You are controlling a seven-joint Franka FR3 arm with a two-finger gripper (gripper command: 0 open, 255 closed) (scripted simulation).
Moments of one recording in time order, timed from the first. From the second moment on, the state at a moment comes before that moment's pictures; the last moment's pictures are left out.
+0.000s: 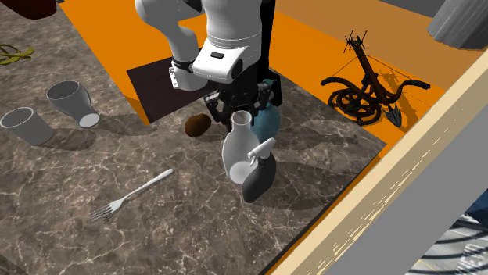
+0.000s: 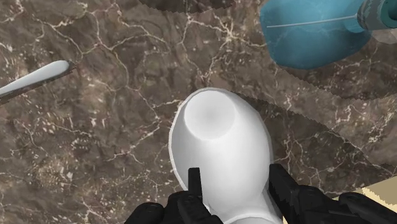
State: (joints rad) arm -0.05 -0.04 -0.06 -2.16 -0.01 2.19 0.10
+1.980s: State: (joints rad) arm -0.05 -0.11 -0.06 -1.92 -0.01 1.89 0.10
